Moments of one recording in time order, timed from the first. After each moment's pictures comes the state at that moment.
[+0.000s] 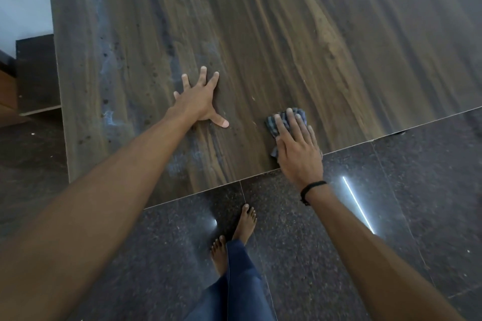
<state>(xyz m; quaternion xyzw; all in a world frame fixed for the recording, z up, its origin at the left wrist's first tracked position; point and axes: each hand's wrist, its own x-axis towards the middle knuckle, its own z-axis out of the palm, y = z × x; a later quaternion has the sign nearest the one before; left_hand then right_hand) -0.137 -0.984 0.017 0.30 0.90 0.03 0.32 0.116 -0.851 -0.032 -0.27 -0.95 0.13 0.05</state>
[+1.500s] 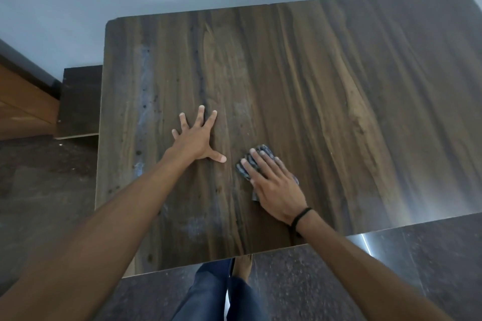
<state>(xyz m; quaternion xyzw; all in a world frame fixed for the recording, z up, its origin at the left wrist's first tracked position) -0.221 -1.014 0.024 0.23 0.91 0.03 0.35 -0.005 -0.857 -0.021 0.00 -0.99 0.13 -0.06</state>
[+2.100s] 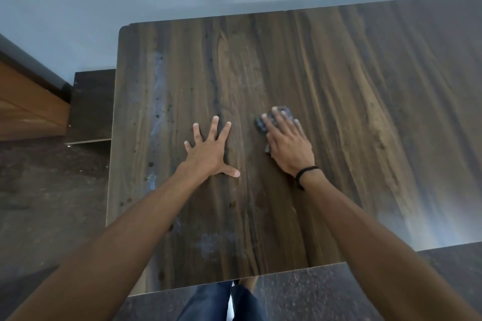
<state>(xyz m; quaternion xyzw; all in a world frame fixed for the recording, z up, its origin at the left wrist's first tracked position) -0.226 -1.018 0.024 0.24 0.90 0.02 0.36 -0.133 -0.813 -0.018 -0.13 -0.98 0.14 -0.02</state>
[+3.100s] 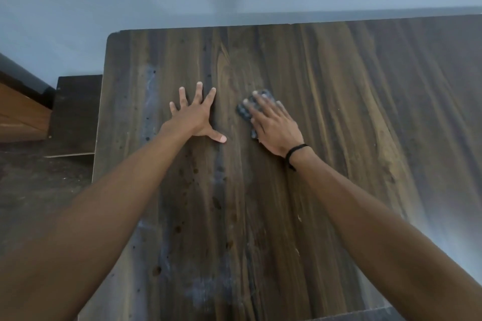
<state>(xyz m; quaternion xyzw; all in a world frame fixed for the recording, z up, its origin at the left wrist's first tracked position) -0.377 -0.981 0.027 0.22 0.91 0.01 0.34 -0.255 -0.785 -0.018 -0.04 -0.99 0.13 -0.02</state>
